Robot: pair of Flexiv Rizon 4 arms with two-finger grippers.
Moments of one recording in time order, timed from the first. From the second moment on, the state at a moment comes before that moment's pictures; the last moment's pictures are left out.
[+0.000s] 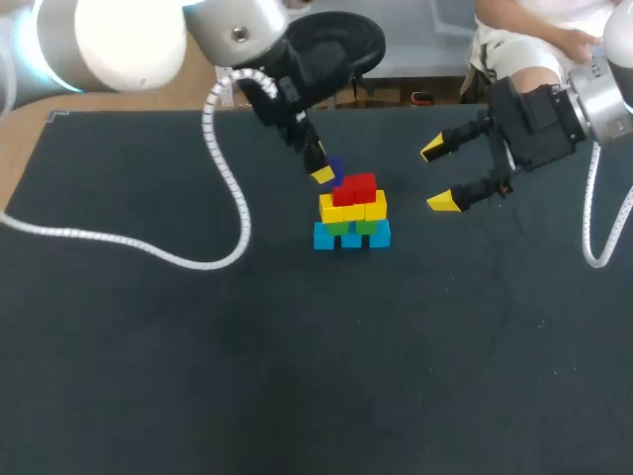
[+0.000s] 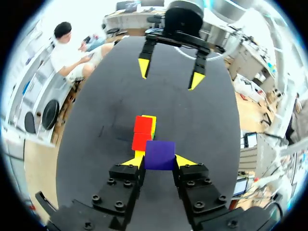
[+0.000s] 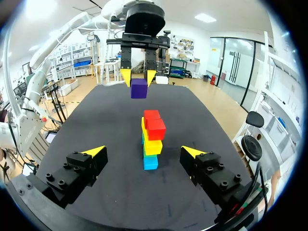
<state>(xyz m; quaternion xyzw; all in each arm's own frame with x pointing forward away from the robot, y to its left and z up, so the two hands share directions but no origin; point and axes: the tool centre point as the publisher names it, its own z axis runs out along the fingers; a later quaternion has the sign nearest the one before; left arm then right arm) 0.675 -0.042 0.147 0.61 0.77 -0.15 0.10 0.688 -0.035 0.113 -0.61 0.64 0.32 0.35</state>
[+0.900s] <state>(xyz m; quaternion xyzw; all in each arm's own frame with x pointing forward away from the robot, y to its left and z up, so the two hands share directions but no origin) 0.677 -0.068 0.137 0.57 0.81 -0.11 0.14 0.688 -0.035 0.113 -0.61 0.64 0.32 0.35</state>
